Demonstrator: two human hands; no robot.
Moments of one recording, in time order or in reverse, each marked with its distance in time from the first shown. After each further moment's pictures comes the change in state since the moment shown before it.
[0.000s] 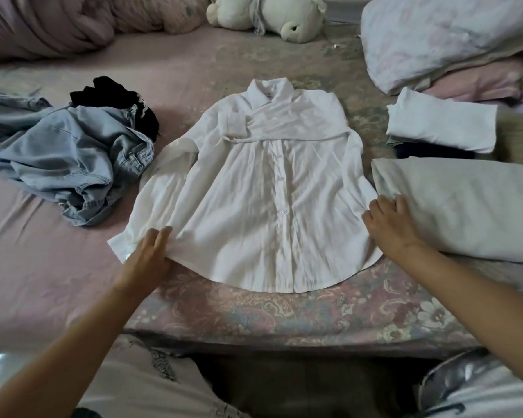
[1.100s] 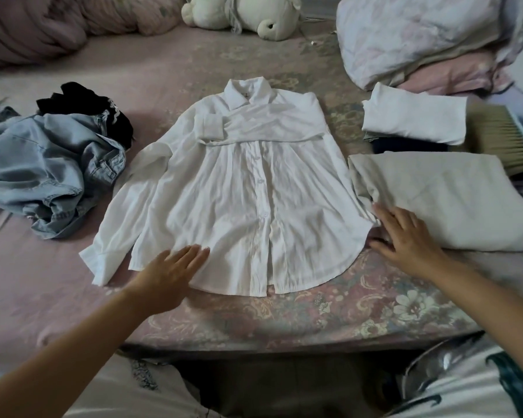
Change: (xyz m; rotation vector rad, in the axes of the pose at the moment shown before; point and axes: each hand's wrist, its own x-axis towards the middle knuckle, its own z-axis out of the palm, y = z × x) left_hand 0.005 0.068 -0.005 0.223 -0.211 0.653; right_hand -0.072 0.040 0.026 0.650 -0.027 0.189
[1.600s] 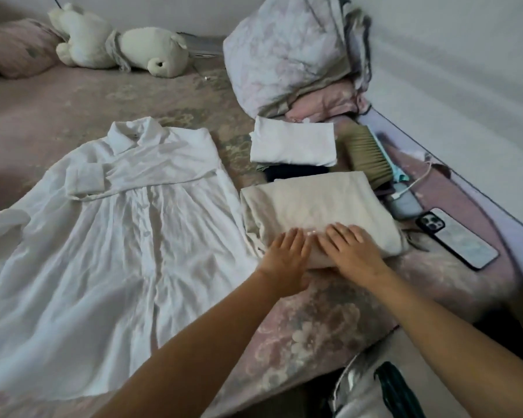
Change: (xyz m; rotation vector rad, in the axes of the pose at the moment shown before) left_hand 0.321 0.234 -0.045 -0.044 -0.160 0.178; right_hand -0.029 0.097 -0.025 -0.388 -0.314 0.066
